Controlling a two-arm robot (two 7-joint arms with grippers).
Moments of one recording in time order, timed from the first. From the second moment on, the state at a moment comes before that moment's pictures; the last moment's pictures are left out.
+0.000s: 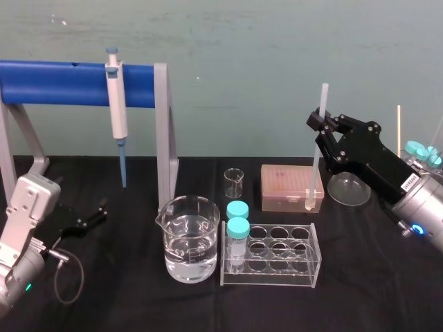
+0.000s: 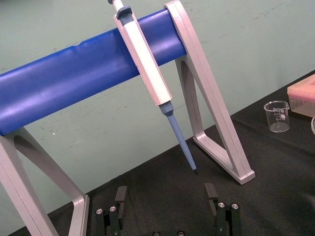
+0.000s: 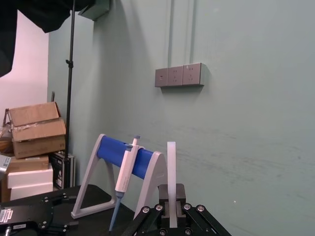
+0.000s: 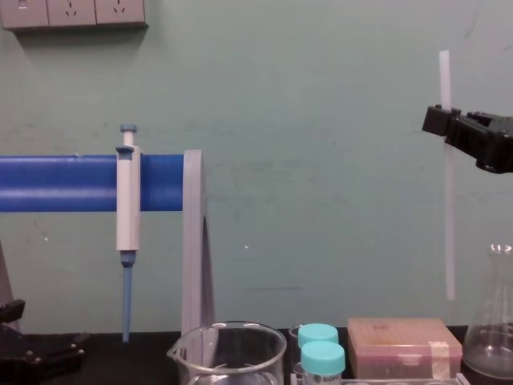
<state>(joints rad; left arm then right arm) -0.20 0.60 0.45 -1.41 -0.25 -0.12 0.03 0.23 0.49 -0.24 -1.60 0.56 -0.19 0.54</state>
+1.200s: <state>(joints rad) -0.20 0.60 0.45 -1.41 -0.25 -0.12 0.03 0.24 0.48 -0.25 -1.59 0.56 -0.19 0.54</state>
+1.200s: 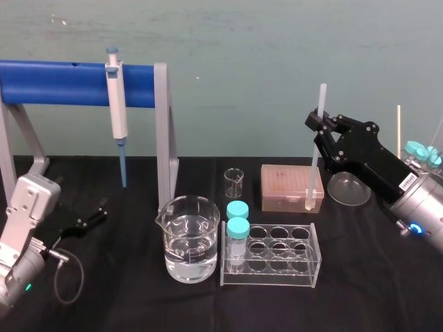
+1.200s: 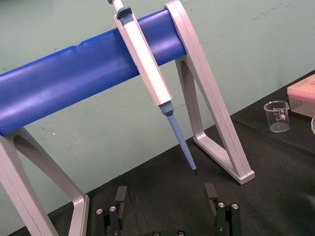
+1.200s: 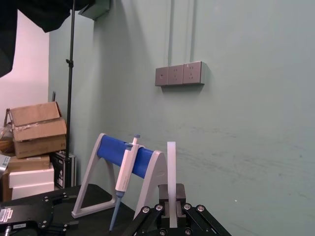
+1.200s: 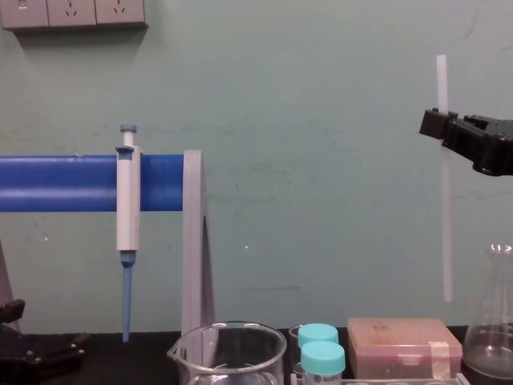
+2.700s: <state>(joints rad) -0.20 0.60 0.45 -1.41 -0.25 -0.12 0.03 0.19 0.51 -0.27 -1.55 0.63 -0.19 0.61</state>
